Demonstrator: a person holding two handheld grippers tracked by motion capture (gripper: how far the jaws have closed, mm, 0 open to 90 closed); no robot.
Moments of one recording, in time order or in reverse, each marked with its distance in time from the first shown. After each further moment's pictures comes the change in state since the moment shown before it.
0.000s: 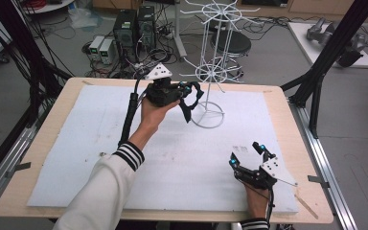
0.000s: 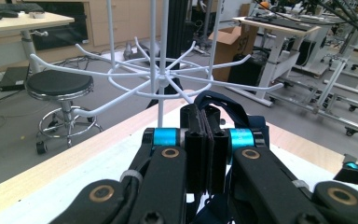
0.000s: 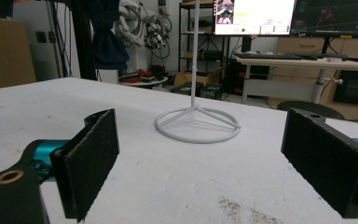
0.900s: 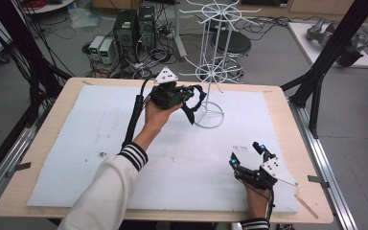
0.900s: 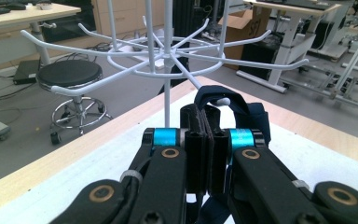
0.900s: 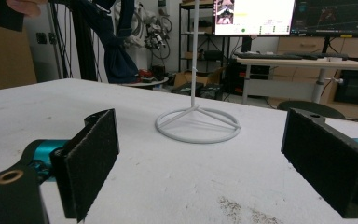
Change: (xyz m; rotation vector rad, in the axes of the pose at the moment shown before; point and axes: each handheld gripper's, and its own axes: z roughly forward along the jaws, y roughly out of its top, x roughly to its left) left arm -0.003 -0.009 0.012 0.049 0.042 0.039; right arm 0.000 0.000 0.000 -0.003 0.002 0.005
